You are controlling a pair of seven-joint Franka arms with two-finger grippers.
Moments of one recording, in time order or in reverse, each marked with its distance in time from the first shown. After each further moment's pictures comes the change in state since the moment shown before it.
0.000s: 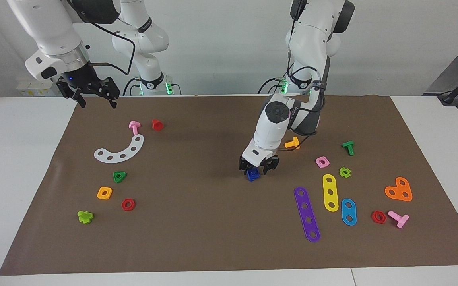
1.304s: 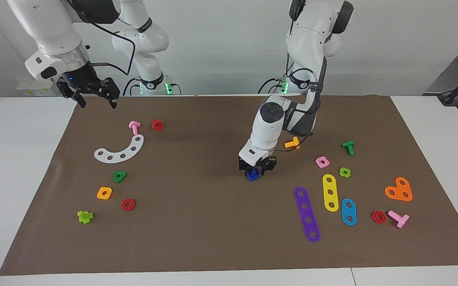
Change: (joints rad) left arm -0.013 0.007 -0.001 -0.024 0.044 0.023 0.000; right arm 0.000 0.000 0.000 0.000 0.000 0.000 0.000
